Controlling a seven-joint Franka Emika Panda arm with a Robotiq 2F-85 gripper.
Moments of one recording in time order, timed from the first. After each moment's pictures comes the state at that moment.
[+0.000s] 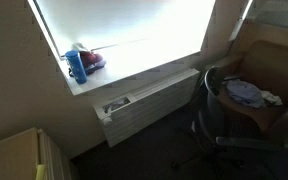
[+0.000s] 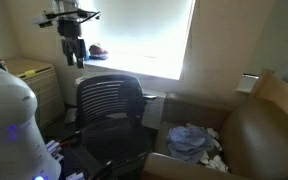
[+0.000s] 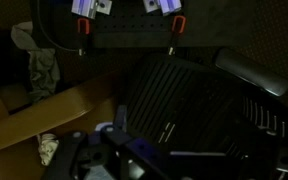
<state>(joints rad) 0.15 -0.82 0.29 -2.64 0.10 1.71 0.34</state>
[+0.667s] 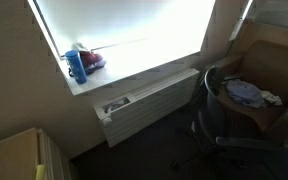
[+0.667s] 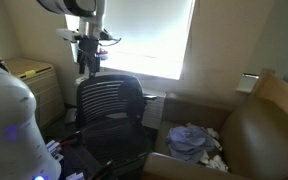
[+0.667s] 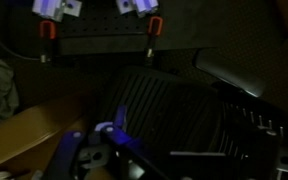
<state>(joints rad) 0.13 -0.57 0.16 -2.64 0.19 1.85 0.23</state>
